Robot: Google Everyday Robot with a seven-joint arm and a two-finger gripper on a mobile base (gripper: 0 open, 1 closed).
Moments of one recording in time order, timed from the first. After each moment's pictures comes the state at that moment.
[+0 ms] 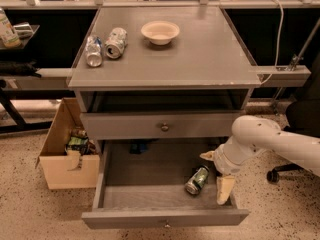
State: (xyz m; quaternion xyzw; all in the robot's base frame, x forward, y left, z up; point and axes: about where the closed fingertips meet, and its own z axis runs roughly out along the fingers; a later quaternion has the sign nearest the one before) arm 0.499 -0.182 0.522 -0.75 0.63 0.12 0.13
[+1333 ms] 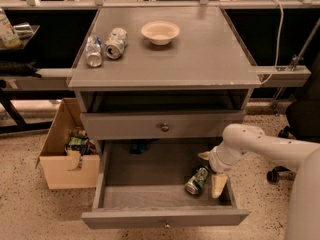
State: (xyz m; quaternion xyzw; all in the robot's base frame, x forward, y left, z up) arm 0.555 -0.194 0.436 -0.76 0.63 0.09 0.13
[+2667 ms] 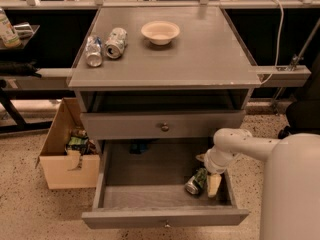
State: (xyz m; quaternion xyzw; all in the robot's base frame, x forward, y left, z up) arm 0.578 -0.192 0.384 -0.76 0.64 0.07 0.10
